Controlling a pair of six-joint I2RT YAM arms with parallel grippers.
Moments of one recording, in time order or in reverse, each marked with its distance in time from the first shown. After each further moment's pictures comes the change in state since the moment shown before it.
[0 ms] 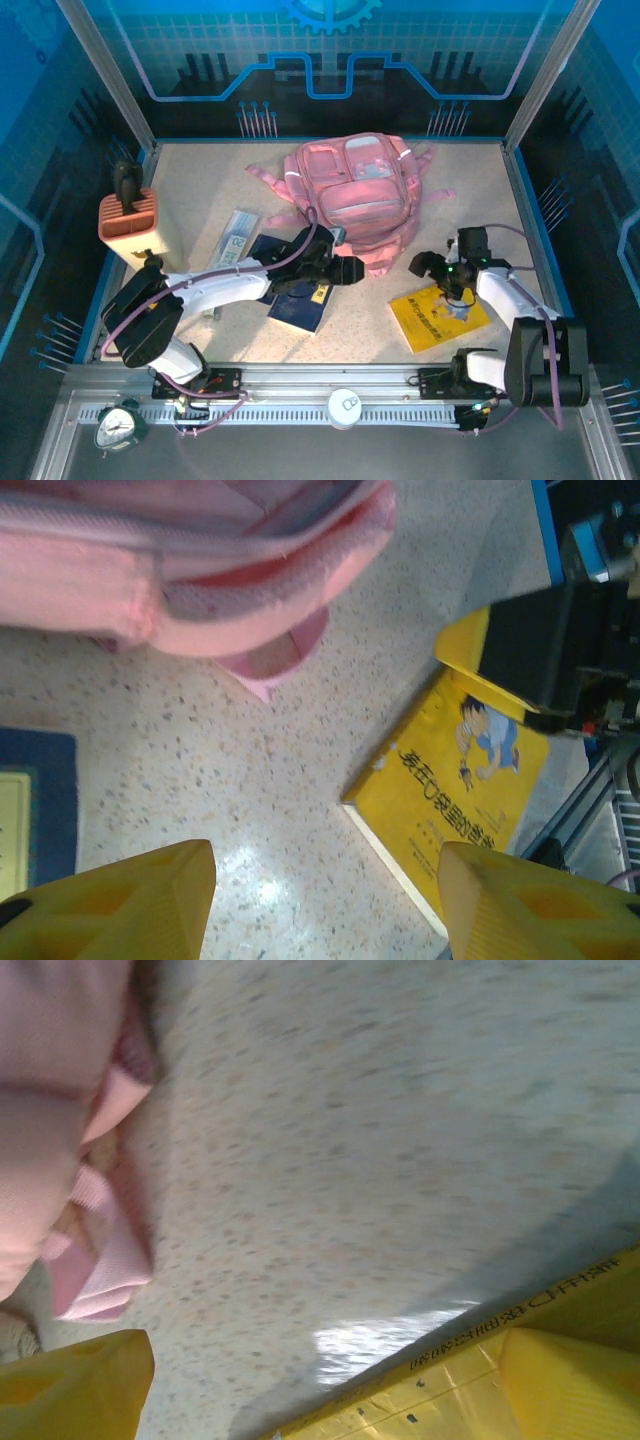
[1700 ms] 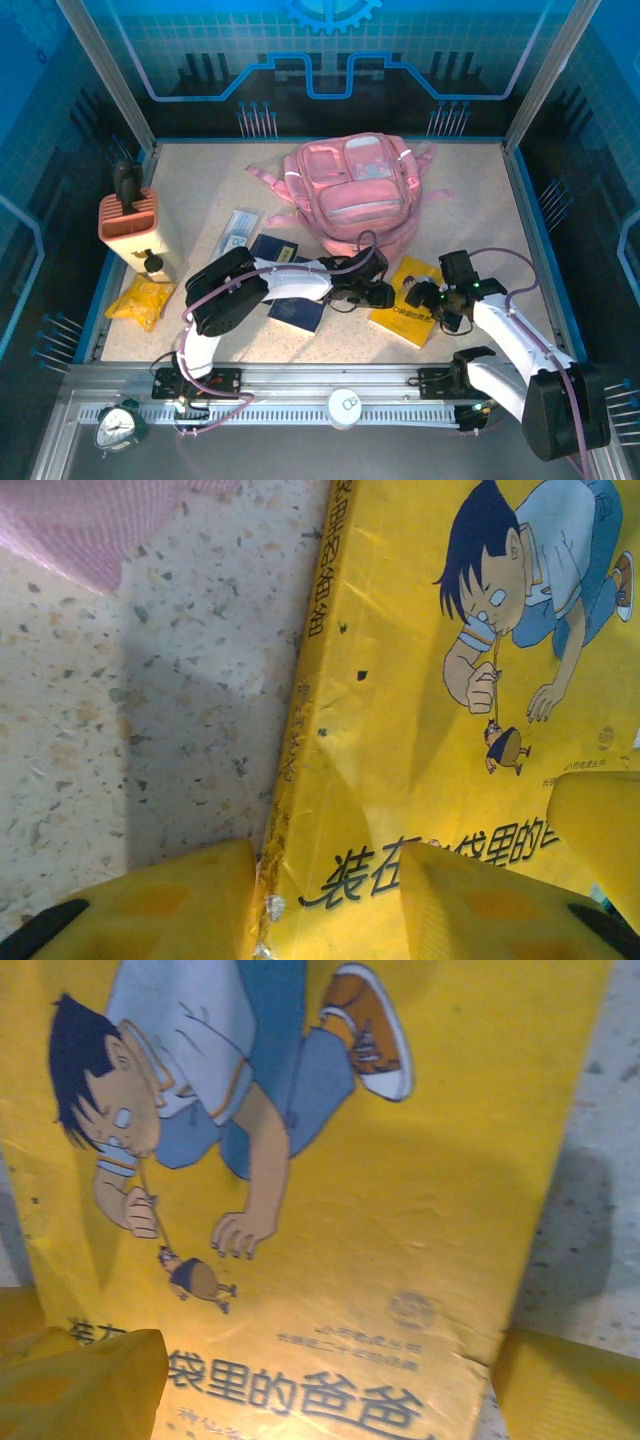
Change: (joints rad) left arm -0.151 0.455 0.306 -0.084 0.014 -0.073; right arm 0.191 -0.270 -0.116 -0.279 0.154 0.237
